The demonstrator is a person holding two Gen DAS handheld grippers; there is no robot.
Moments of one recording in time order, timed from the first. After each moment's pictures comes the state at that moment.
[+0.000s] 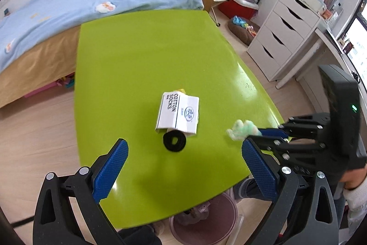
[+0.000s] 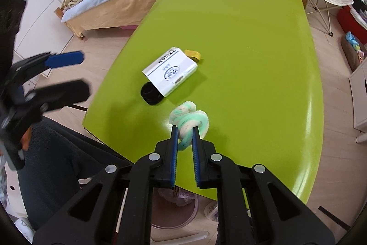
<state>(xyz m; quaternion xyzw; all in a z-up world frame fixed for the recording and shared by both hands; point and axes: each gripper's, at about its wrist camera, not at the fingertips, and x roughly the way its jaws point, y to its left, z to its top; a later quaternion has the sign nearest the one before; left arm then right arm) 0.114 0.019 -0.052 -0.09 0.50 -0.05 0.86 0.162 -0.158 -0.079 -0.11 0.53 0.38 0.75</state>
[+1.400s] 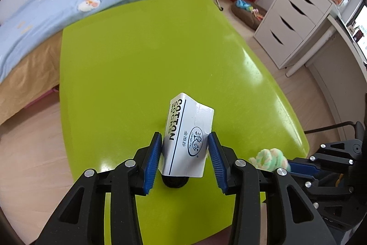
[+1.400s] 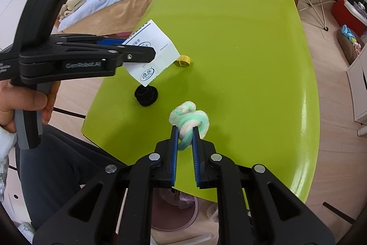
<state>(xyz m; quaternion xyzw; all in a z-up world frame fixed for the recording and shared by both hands) 0.188 0.005 -0.070 -0.05 0.54 -0.05 0.84 0.166 -0.172 -0.077 -0.09 0.53 0.38 0.75</state>
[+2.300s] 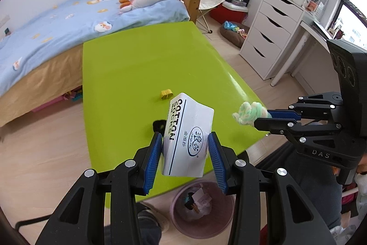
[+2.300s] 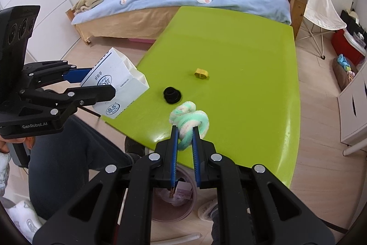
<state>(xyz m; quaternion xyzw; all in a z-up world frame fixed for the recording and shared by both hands) 0.047 -0.025 -0.005 -0.05 0.46 -0.05 0.88 0.101 -0.188 -0.010 -0.13 0.47 0.40 0.78</state>
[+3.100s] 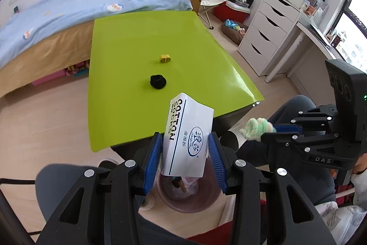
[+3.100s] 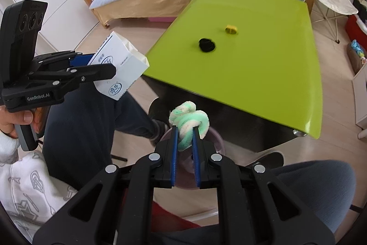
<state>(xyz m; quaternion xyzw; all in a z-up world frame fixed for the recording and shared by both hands) -0.045 -0.038 -0.022 -0.09 0.46 -0.04 0.88 0.013 -0.222 -0.035 -0.12 0.51 0.44 0.73</state>
